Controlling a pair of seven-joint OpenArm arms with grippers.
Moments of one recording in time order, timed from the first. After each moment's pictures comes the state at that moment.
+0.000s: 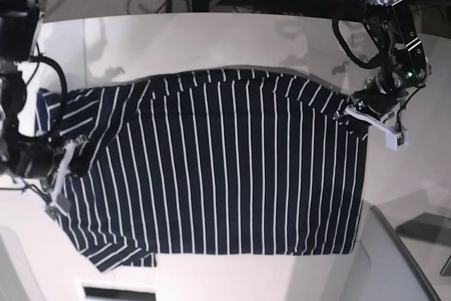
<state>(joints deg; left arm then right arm) 5.1 -8.8 -27.8 84.8 -20.7 -17.7 45.3 12.4 16.8 9.7 84.9 24.1 37.3 -70.7</state>
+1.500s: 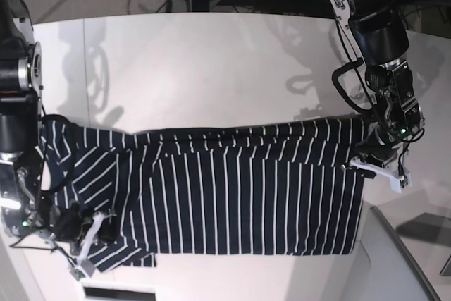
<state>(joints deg) -13.3 -9.7 -27.9 63.7 -10.4 -12.1 33.6 35.8 16.0 -3.8 47.9 16.6 37.4 -37.5</state>
